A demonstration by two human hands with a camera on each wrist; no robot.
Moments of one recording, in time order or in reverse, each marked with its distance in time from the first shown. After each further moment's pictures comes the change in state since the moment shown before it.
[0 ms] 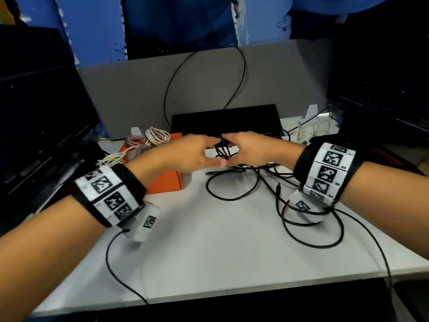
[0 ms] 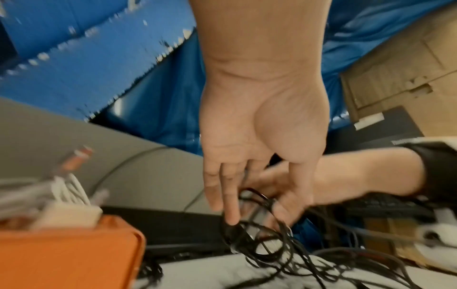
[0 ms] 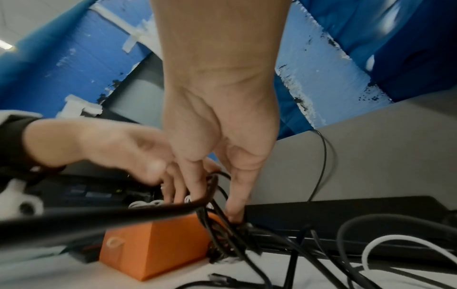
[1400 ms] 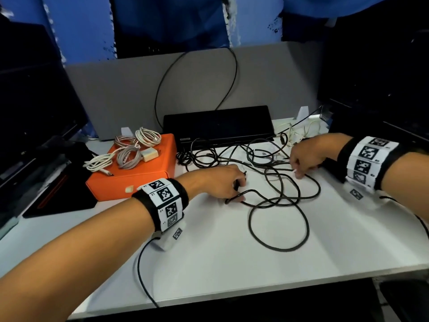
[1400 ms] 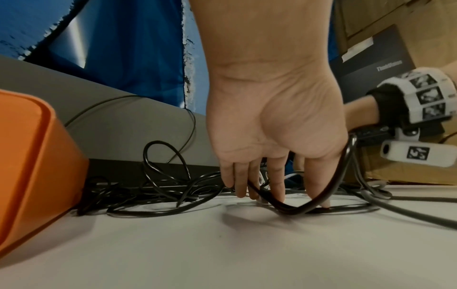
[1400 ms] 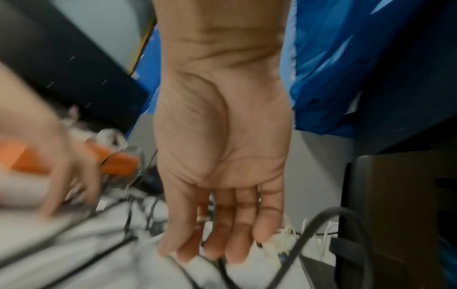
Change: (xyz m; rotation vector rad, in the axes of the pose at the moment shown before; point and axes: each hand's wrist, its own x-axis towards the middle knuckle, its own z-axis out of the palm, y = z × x) left_hand 0.058 0.035 0.092 -0.060 -0.327 0.066; right_hand -0.040 0.154 -0.033 -0.453 -0.546 0.385
